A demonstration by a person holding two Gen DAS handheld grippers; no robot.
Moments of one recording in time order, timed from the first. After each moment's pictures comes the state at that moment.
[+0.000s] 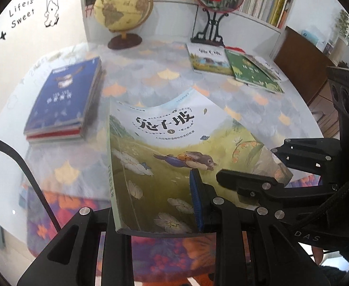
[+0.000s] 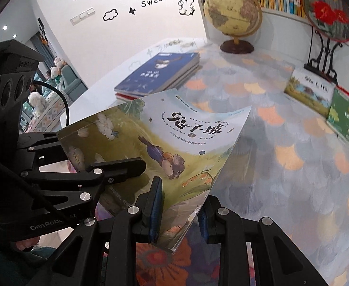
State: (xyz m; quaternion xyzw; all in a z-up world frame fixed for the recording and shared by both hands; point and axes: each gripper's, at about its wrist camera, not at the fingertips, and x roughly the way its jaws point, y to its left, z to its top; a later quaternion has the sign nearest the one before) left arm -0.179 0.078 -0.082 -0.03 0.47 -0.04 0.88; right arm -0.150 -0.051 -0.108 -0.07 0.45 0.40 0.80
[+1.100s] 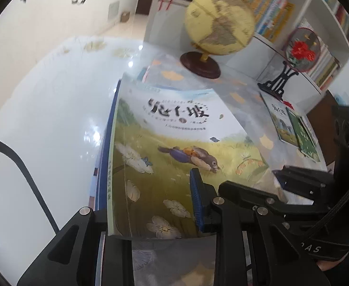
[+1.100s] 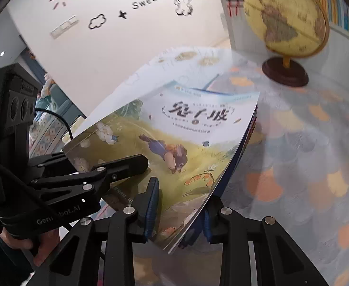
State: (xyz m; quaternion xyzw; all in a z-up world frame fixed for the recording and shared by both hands) left arm -0.044 0.336 -0.109 -0.15 0.46 -0.03 0.87; right arm -0.011 0.193 -0.105 -0.03 0.47 0.39 0.79
